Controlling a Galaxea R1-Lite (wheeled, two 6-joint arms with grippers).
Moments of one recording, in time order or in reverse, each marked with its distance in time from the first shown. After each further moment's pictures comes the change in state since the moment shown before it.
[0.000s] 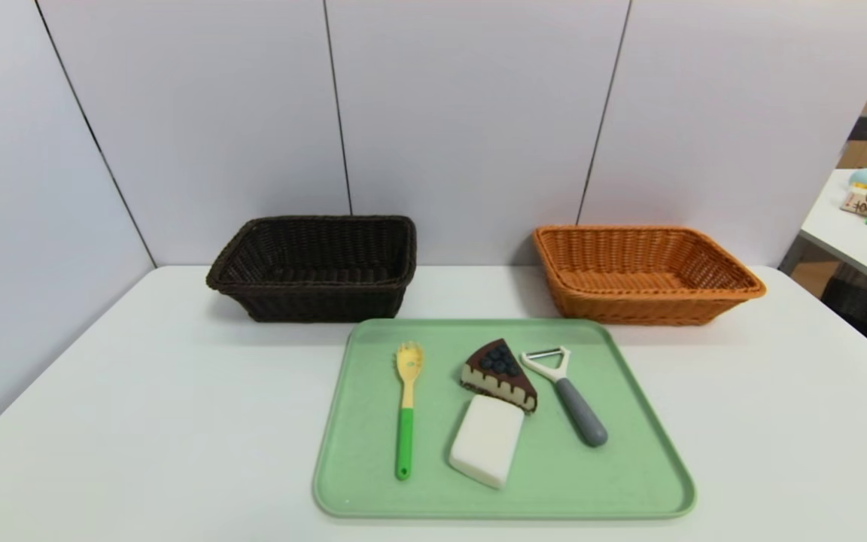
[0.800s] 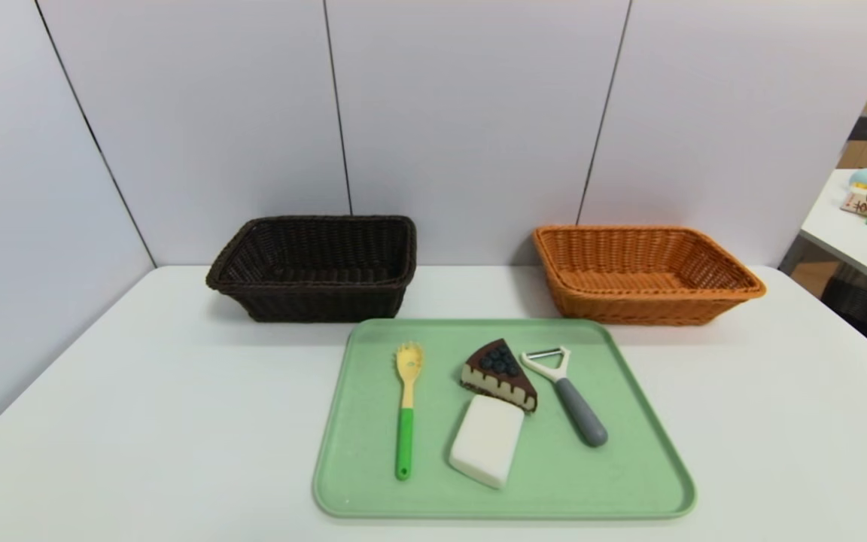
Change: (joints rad) left arm 0.000 -0.082 0.239 -0.147 0.150 -0.135; right arm 0.000 -0.068 0.214 -0.067 -0.075 0.005
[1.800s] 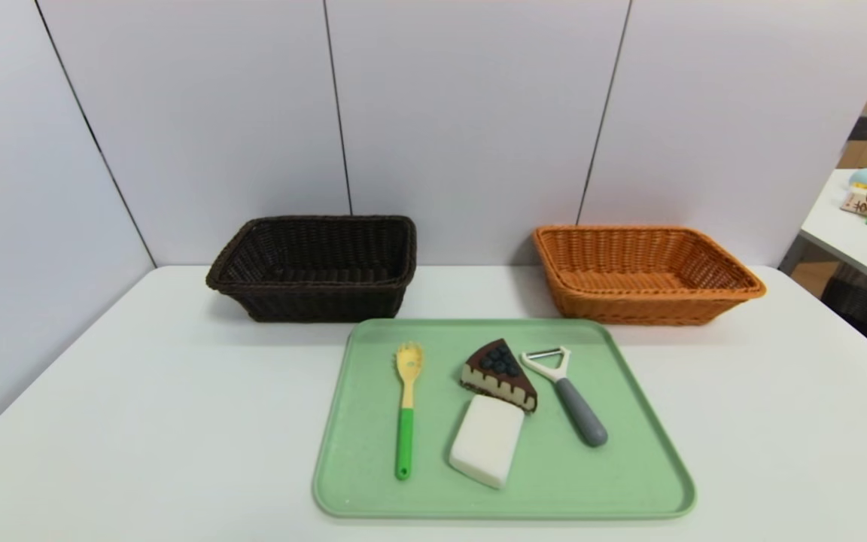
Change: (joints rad) left arm 0.000 0.000 0.000 -0.003 0.002 -0.031; right arm 0.000 0.000 0.000 0.002 0.000 0.010
